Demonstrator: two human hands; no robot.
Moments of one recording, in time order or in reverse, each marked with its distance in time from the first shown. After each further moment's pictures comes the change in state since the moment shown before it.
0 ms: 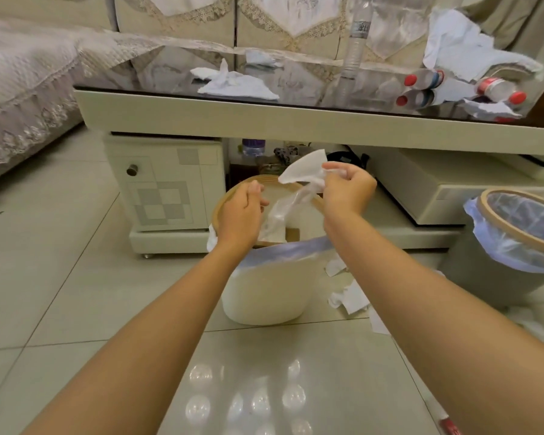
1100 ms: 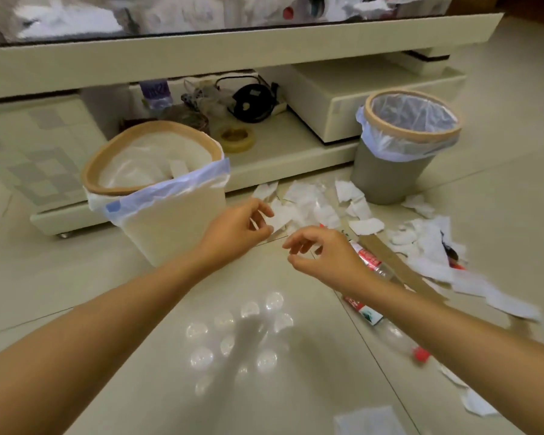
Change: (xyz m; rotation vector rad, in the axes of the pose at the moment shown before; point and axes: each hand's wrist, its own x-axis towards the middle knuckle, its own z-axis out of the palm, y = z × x) left_hand -0.156 0.053 0.109 0.469 -0.706 0.288; right_hand -0.073 0.080 -0.286 -0.487 -0.719 -0.106
